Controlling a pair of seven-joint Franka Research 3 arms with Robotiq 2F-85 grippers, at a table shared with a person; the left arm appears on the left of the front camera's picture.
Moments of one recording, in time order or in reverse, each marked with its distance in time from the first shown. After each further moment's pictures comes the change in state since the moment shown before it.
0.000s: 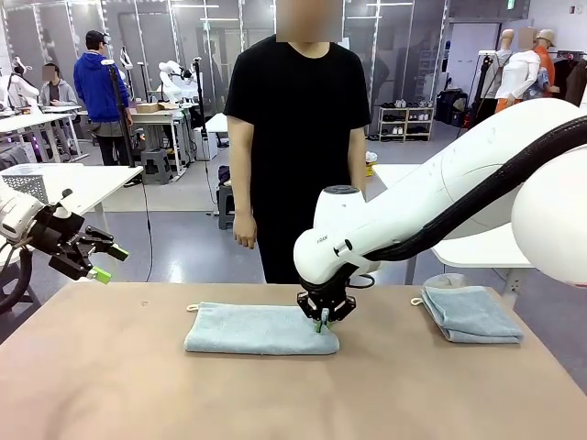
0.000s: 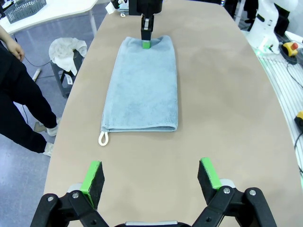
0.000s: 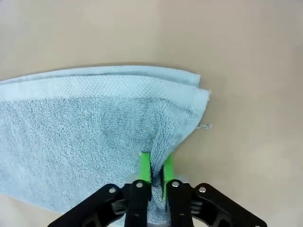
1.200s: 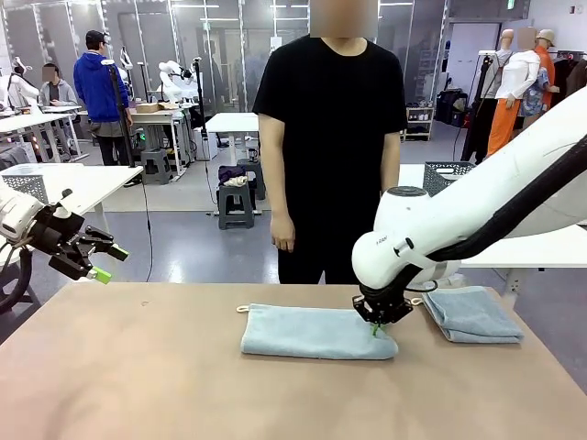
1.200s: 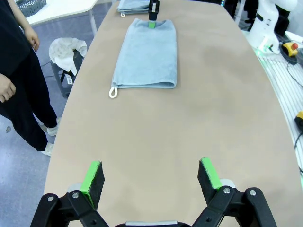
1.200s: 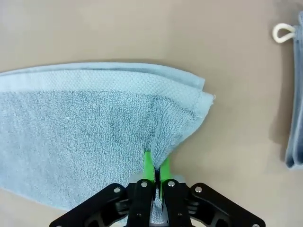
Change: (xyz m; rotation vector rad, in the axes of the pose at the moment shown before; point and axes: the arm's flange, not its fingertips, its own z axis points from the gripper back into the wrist) left arm 0.000 0.000 0.000 0.000 0.000 0.000; right arm -0.013 -0.123 0.018 -0.023 -0.050 0.017
